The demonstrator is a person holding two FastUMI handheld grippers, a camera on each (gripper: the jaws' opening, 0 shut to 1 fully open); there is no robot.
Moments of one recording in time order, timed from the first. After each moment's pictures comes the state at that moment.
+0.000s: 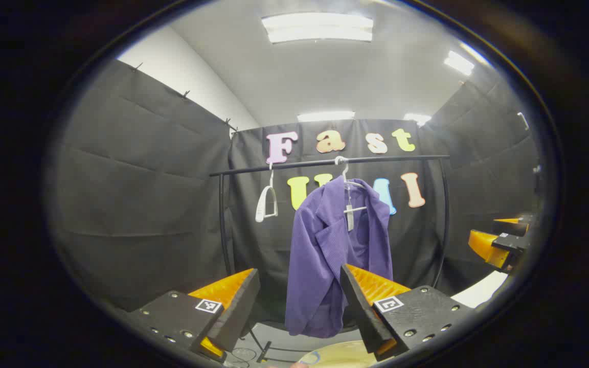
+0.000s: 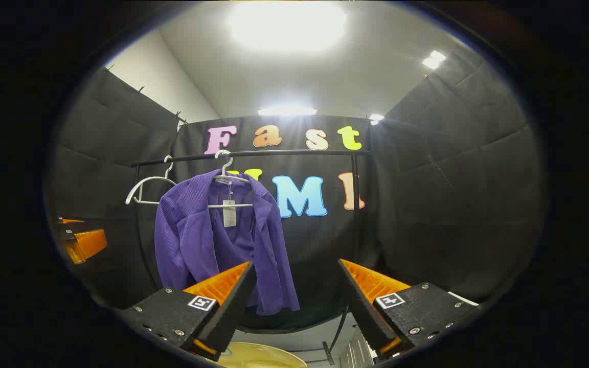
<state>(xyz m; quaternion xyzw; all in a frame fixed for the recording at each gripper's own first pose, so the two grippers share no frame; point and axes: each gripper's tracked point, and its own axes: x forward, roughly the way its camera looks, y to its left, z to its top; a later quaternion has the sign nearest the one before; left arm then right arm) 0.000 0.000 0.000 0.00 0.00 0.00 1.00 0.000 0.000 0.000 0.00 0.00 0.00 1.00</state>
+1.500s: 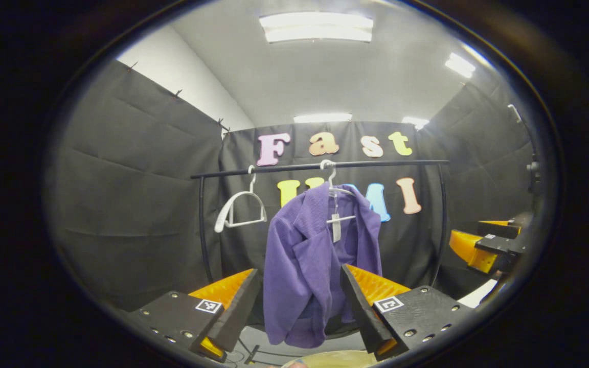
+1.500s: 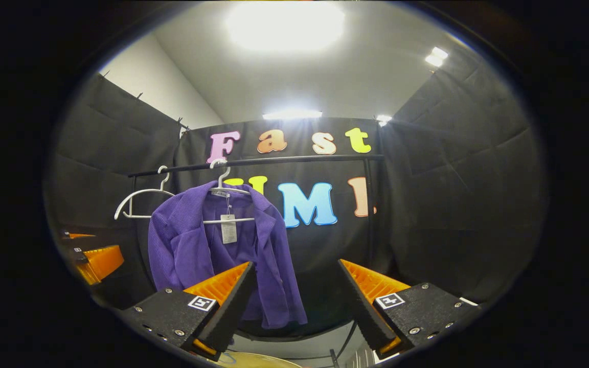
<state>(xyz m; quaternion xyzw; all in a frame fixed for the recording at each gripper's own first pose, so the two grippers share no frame) 0.061 -0.046 0.018 -0.02 -0.01 -0.01 1.00 0.075 0.007 0.028 0.02 -0.01 0.04 1.00</state>
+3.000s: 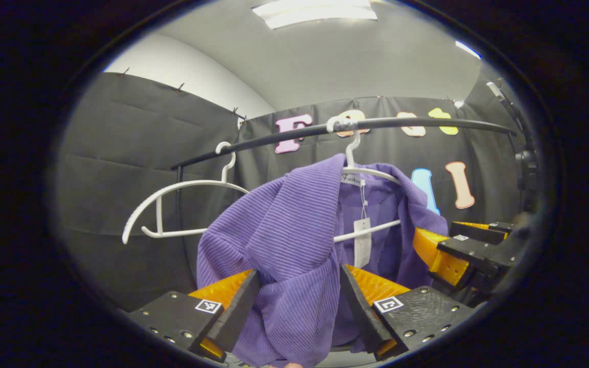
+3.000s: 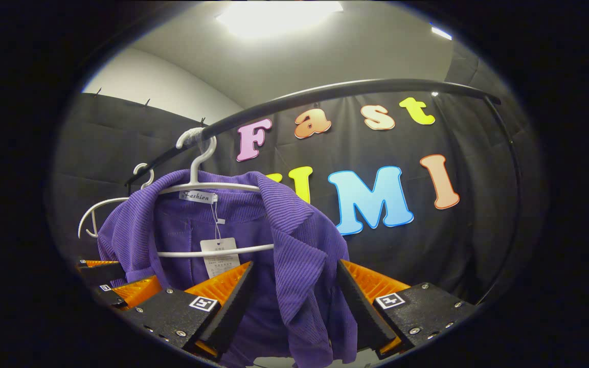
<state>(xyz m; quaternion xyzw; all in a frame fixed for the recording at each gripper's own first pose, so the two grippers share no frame) 0.310 -0.094 -0.020 0.01 0.03 0.12 0.99 0.342 0.100 0.016 0.06 0.00 0.19 0.98</state>
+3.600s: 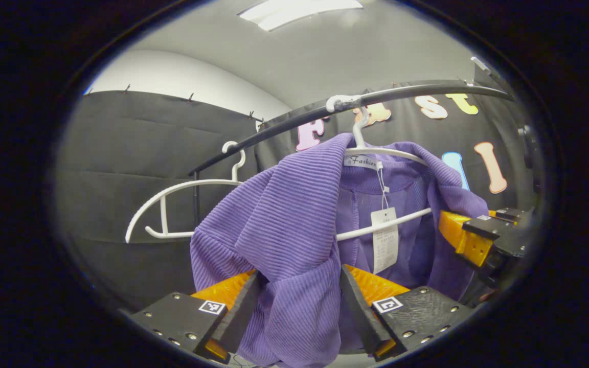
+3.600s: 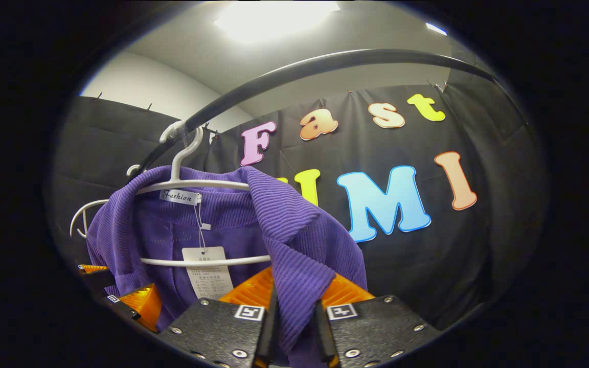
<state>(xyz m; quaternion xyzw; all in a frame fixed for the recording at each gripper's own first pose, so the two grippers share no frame) 0.334 -0.089 -0.030 0.06 0.03 0.20 0.98 0.380 0.116 0.022 0.06 -0.04 0.21 0.97</state>
